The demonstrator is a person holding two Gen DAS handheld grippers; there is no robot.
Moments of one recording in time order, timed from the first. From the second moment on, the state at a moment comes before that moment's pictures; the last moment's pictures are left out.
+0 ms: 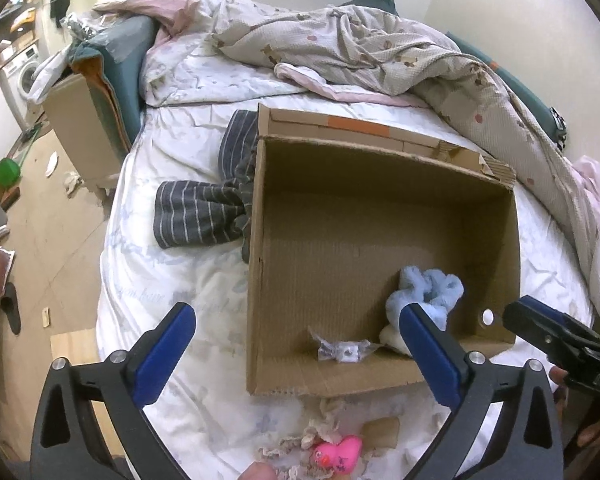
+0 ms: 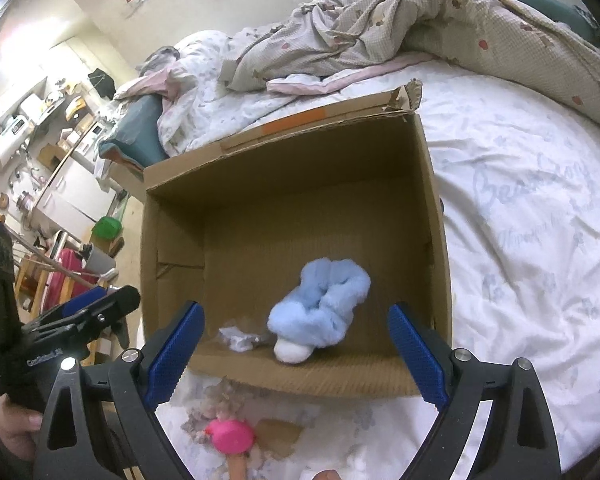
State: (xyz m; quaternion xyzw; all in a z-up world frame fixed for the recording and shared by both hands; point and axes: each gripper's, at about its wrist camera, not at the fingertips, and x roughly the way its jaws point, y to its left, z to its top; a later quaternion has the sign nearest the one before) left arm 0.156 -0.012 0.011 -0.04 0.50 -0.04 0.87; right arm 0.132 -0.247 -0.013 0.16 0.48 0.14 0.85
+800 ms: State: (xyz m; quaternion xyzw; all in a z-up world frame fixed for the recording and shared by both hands) left arm 0.083 0.001 0.005 -0.05 0.54 0.01 0.84; right arm 0.066 -0.241 -0.015 0.14 0.53 0.15 0.82
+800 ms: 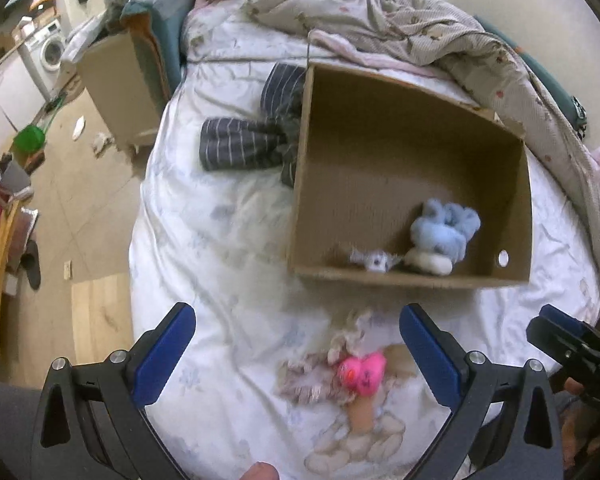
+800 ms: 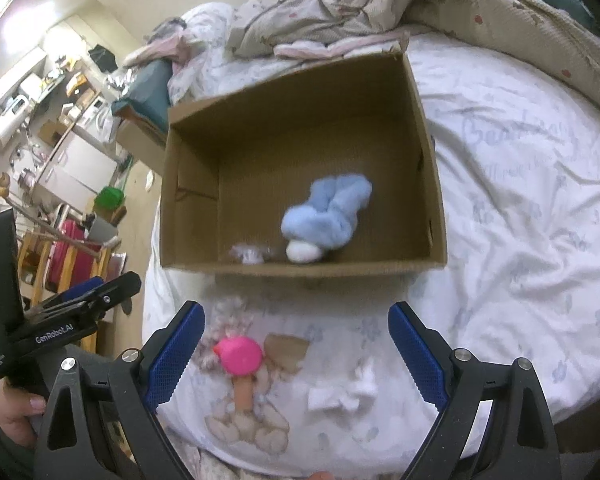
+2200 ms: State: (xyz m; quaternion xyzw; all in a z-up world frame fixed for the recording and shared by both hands) left arm 0.067 0.040 -0.049 -0.08 0.62 0.05 0.78; right arm 0.065 -0.195 -0.112 -0.01 0.67 0.16 0.73
